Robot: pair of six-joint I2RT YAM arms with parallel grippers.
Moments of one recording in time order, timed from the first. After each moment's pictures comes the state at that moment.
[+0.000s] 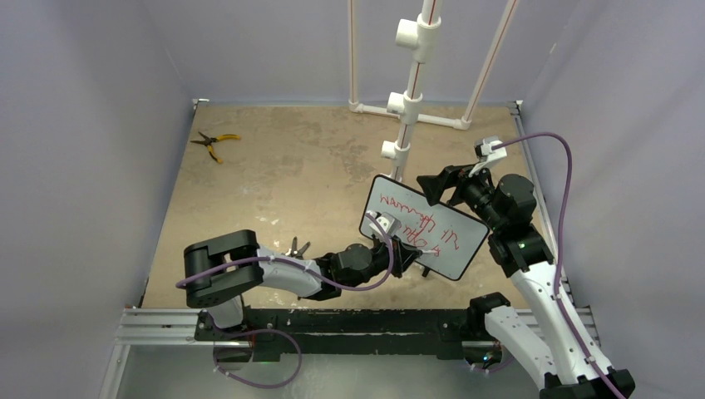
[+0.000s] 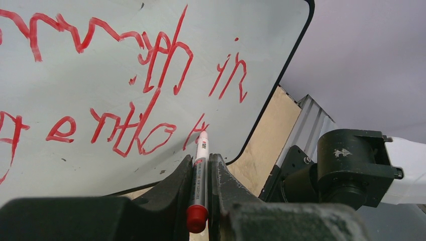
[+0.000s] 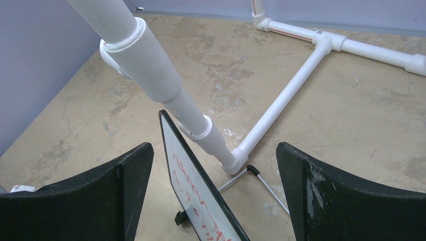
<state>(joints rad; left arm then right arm) -1.29 1.69 0.68 0.93 -0.30 -0.54 0.26 0.74 0.76 -0.13 -0.24 0.25</state>
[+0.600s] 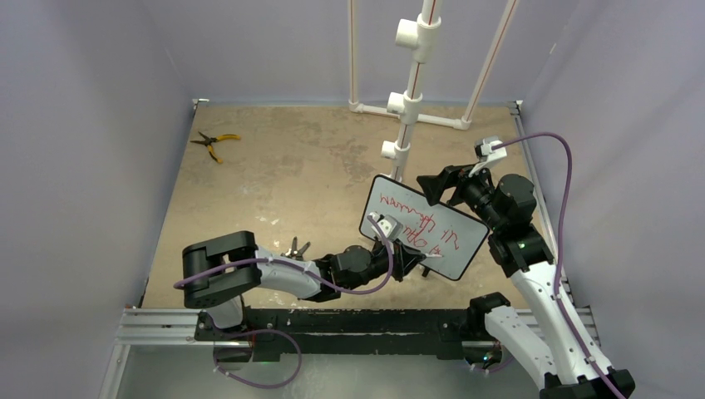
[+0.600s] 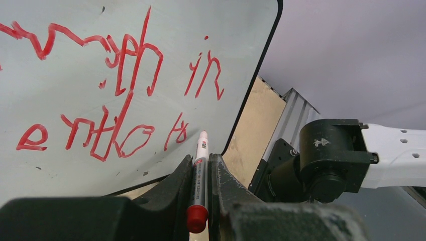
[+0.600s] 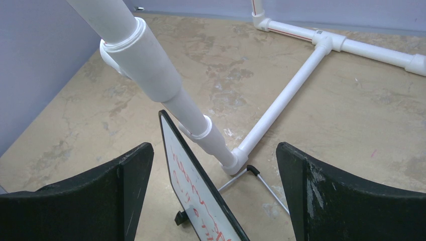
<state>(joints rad) -1.31 1.68 0.68 0.95 -0.25 -0.51 0.26 0.74 0.76 -0.13 -0.24 0.25</state>
